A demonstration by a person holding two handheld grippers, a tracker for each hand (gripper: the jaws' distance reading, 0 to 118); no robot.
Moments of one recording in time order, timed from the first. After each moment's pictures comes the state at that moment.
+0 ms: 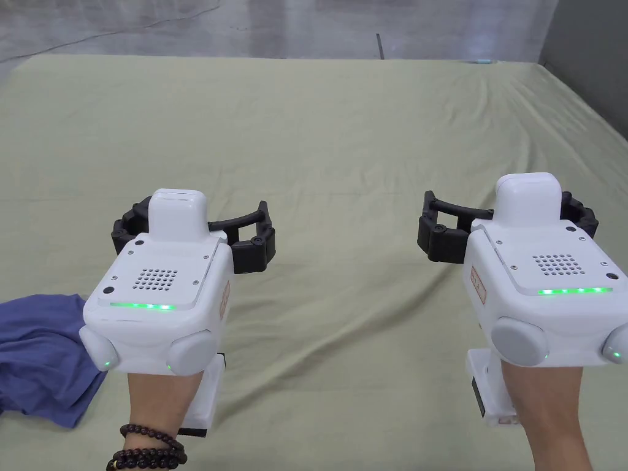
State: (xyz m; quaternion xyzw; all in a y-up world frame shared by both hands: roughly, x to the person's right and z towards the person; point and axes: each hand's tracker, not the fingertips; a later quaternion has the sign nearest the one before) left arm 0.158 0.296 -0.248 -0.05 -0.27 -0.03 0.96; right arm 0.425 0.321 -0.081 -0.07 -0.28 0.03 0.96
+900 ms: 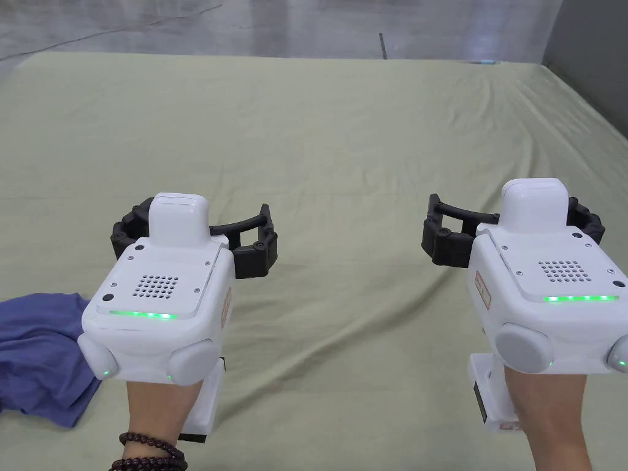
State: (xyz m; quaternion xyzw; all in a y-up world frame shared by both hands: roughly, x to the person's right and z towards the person) left arm 0.157 0.296 -0.242 -0.04 -0.27 -0.03 0.96; right arm 0.427 0.320 -0.080 -0.07 -0.28 0.03 0.96
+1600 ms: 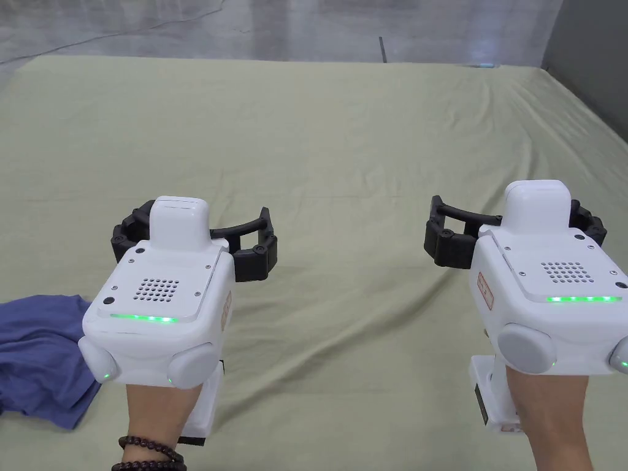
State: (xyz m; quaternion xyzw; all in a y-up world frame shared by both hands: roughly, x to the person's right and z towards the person) left arm 0.155 0.296 -0.240 -0.04 -0.27 -0.03 0.96; right arm 0.428 0.321 -0.078 -0.07 -0.28 0.03 0.96
